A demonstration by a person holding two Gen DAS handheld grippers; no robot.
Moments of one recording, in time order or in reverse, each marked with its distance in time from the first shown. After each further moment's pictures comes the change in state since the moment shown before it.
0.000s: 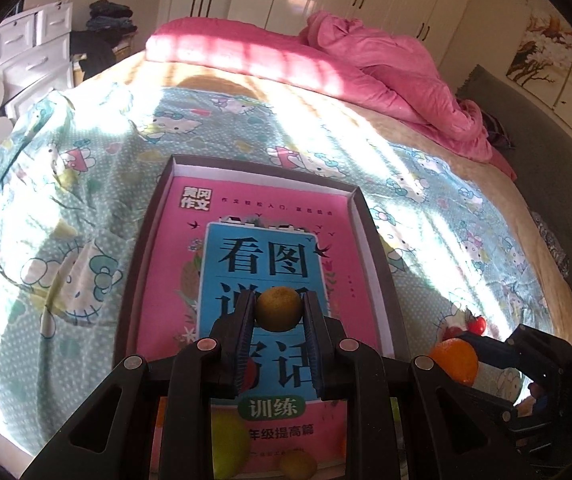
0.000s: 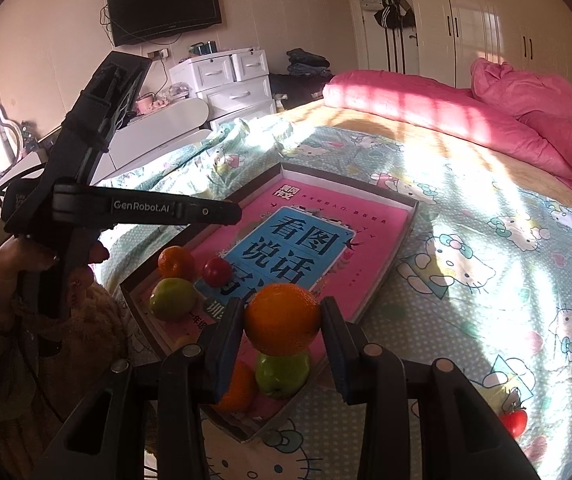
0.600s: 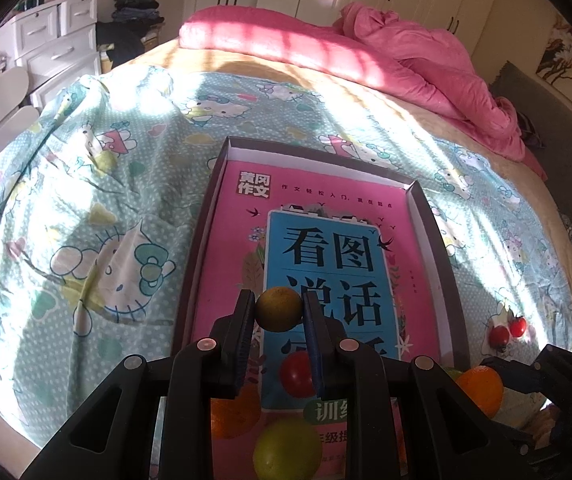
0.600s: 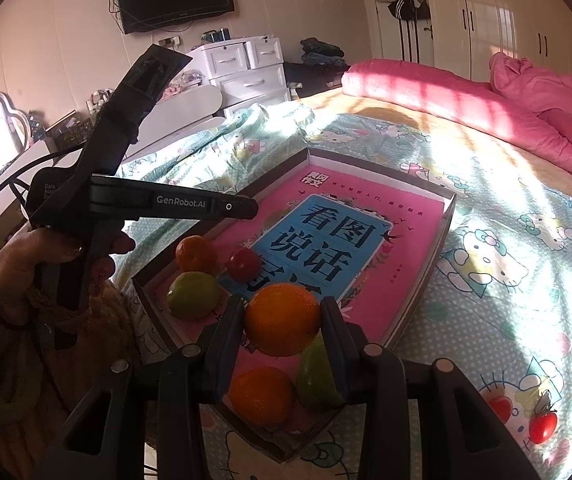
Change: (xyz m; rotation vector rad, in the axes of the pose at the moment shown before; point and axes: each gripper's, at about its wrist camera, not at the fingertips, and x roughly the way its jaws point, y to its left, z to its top) left arm 0.016 0.031 -0.002 -0.017 0.035 0.110; right arm 0.023 0.025 0.001 -0.016 0.039 0.040
